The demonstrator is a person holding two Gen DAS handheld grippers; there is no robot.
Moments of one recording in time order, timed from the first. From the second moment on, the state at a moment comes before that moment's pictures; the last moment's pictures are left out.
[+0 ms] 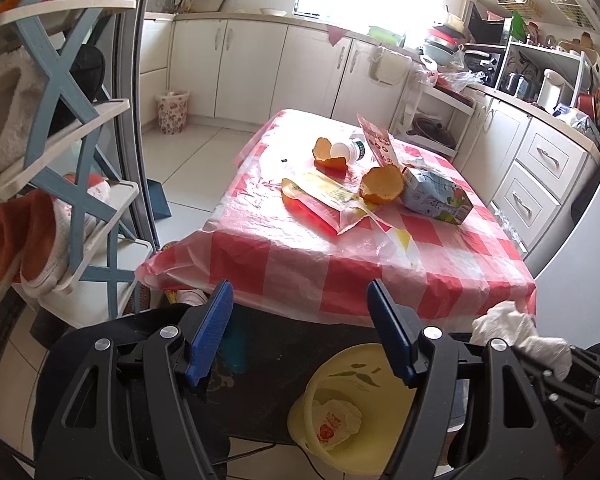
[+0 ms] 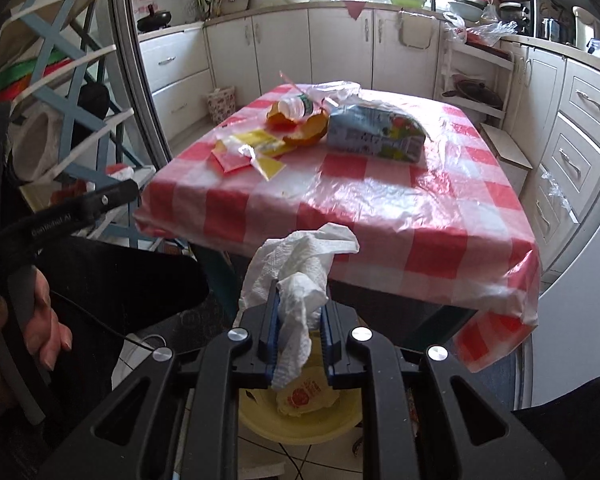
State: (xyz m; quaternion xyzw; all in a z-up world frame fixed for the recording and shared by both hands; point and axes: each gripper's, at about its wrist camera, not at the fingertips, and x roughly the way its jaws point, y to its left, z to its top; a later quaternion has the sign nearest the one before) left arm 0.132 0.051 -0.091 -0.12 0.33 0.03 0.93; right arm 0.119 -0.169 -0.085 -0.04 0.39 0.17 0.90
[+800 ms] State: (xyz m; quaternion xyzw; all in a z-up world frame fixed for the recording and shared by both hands) left arm 0.116 0.050 -0.083 -0.11 0.32 0.03 0.94; right arm 0.109 -0.155 -0.114 -0.08 0.43 0.18 0.88
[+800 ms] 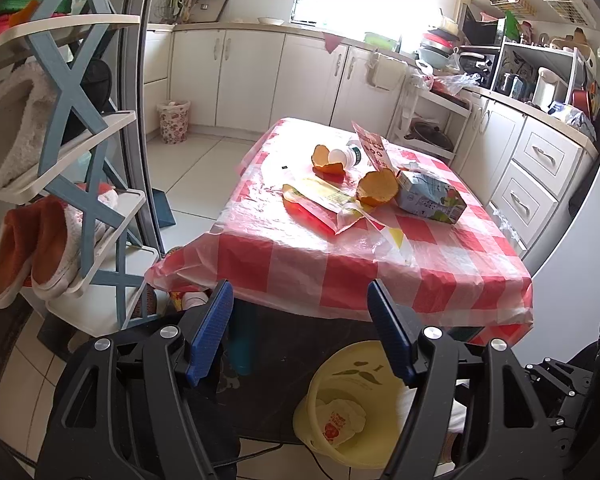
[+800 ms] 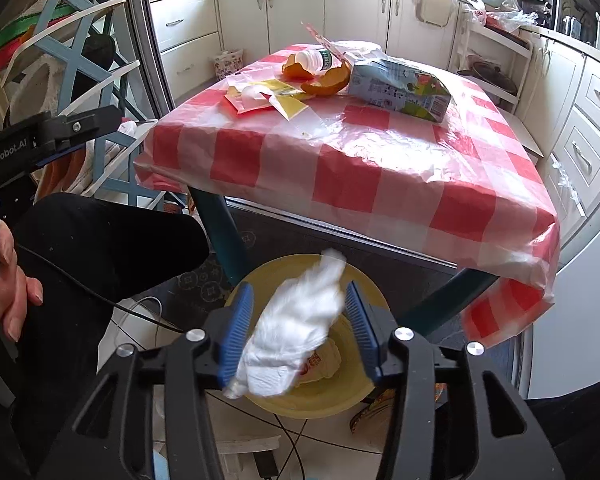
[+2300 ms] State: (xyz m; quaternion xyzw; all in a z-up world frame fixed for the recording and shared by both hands) left arm 0.114 0.051 -0.082 -0.10 0.32 0.04 0.94; right arm 0.108 -0.161 -0.104 -0.06 0.42 0.17 0.89
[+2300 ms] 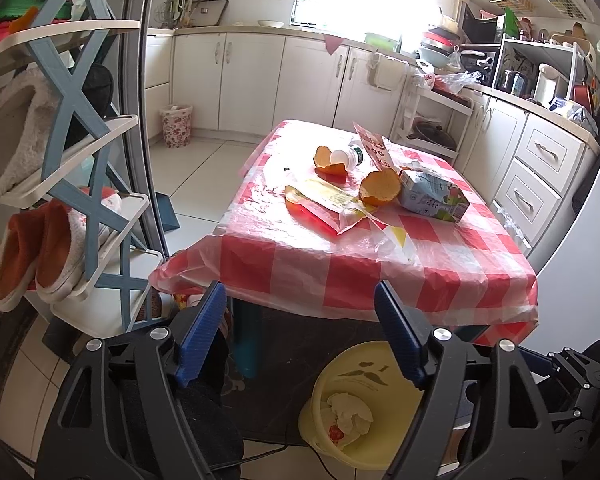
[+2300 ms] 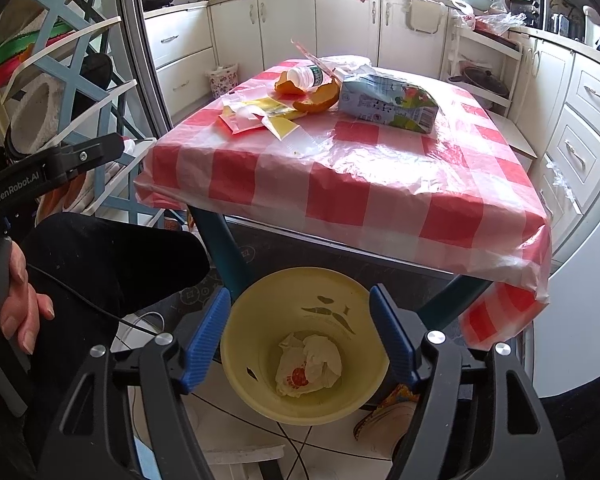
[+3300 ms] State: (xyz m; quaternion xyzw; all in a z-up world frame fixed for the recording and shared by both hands) left arm 0.115 0.052 -0.083 -0.10 0.32 0.04 0.94; right arm 0.108 -0.164 -0.101 -0.05 0.41 0.17 0.89
